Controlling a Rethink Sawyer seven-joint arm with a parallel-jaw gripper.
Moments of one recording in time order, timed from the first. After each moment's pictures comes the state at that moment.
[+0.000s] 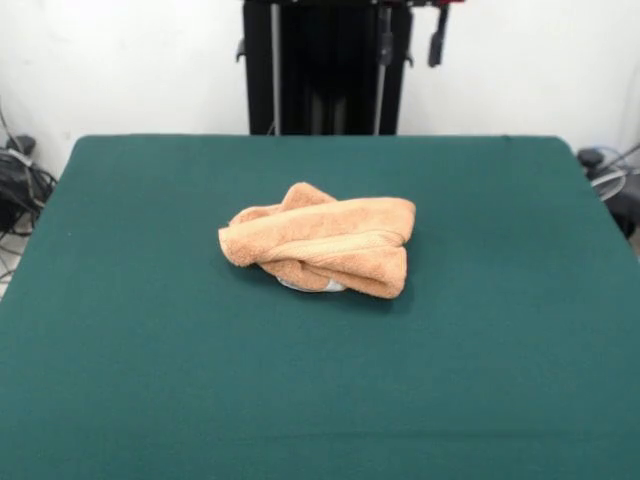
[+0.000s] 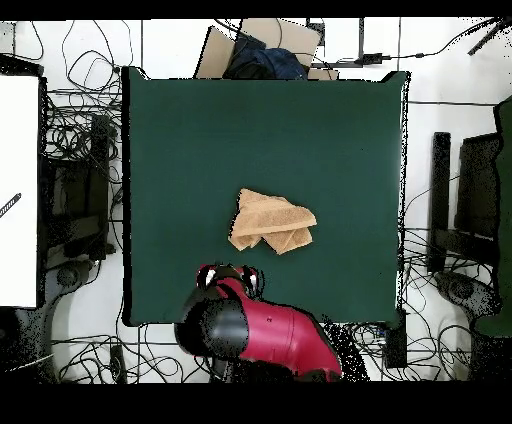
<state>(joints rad) -0.26 -1.09 0.06 2.31 0.03 0.26 1.57</state>
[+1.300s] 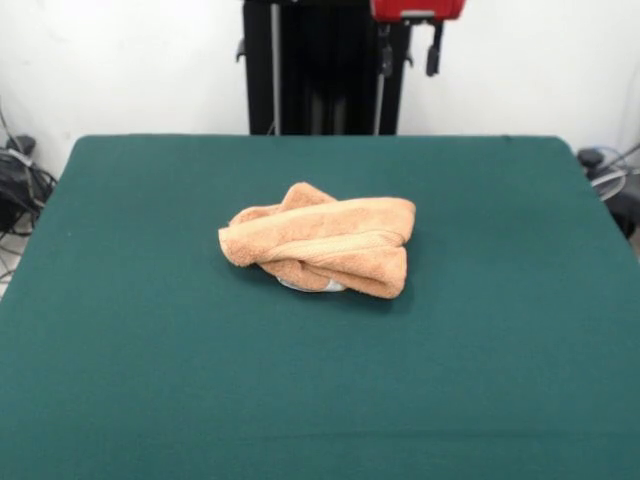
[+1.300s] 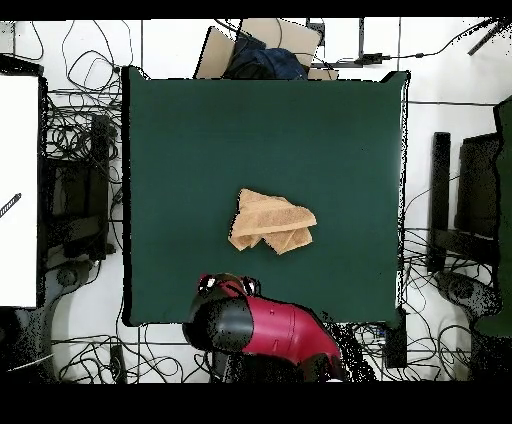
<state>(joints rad) -0.31 -1.01 0.11 2.33 0.00 0.29 1.57</state>
